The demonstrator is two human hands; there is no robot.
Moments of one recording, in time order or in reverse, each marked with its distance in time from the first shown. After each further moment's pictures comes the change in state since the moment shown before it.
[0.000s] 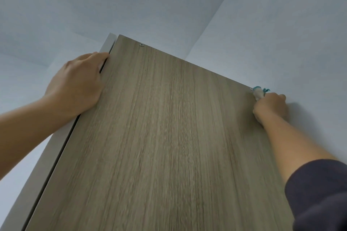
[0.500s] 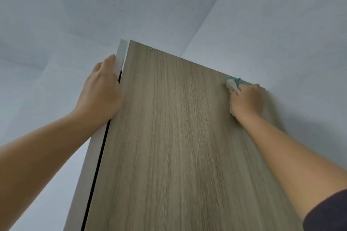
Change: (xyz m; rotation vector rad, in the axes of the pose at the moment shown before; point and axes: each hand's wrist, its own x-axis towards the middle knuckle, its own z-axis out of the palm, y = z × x) left_hand 0.009 -0.008 0.005 -0.267 -0.080 -0.150; right_hand -0.097 -0.067 -0.015 0.113 0.018 -0.264
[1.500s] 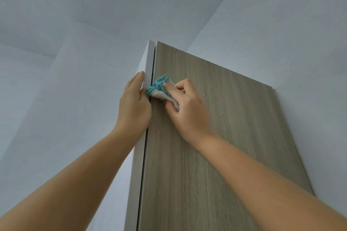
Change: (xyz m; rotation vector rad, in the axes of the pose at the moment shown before) left_hand -0.037 -0.006 -0.013 -0.476 -0.041 -0.208; right_hand -0.150 -0.142 -0.009 0.358 -0.062 -0.762
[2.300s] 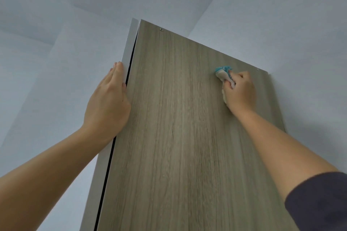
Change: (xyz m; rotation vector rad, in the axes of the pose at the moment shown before) left_hand -0.041 -0.006 -0.002 0.556 -0.028 0.201; right_hand -0.024 0.175 -0.057 -0.170 0.077 0.505
